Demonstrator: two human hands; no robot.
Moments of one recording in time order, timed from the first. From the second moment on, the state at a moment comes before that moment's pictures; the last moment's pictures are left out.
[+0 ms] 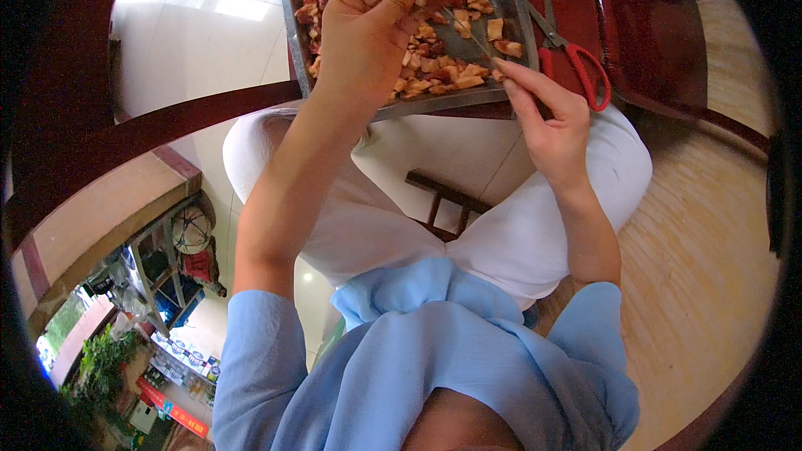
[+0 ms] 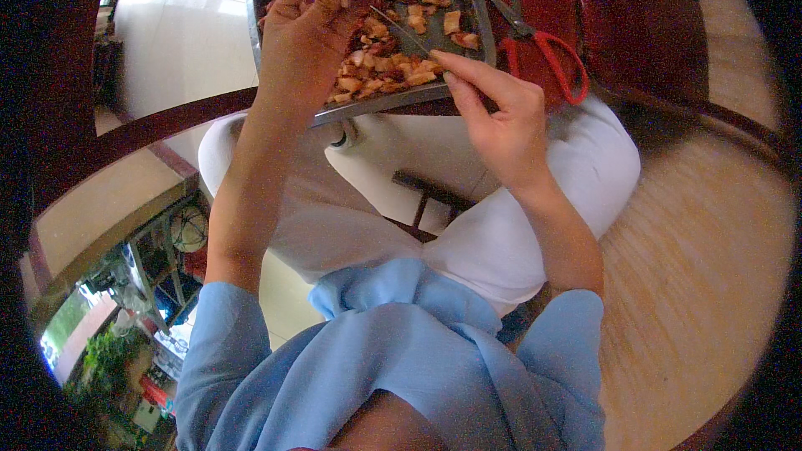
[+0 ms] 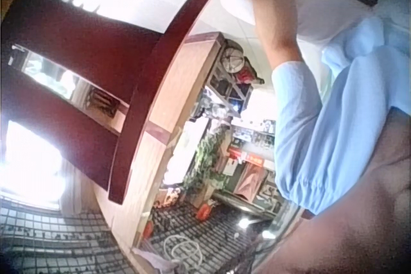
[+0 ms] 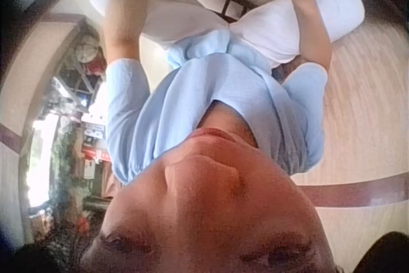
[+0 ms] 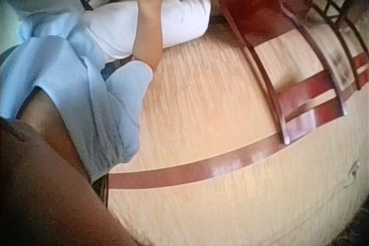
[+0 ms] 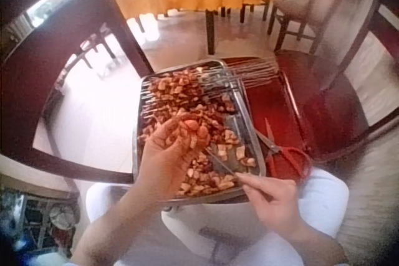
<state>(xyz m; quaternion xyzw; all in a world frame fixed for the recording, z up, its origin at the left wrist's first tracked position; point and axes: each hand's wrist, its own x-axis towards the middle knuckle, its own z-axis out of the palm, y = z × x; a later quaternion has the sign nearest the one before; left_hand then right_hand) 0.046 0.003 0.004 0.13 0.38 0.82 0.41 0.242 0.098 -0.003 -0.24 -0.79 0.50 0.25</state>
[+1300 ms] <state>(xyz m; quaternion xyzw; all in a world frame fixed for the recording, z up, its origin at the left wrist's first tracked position) 0.011 0.022 0.011 0.46 0.87 0.20 -0.05 0.246 0.106 -0.003 -0.33 -0.69 0.60 0.24</state>
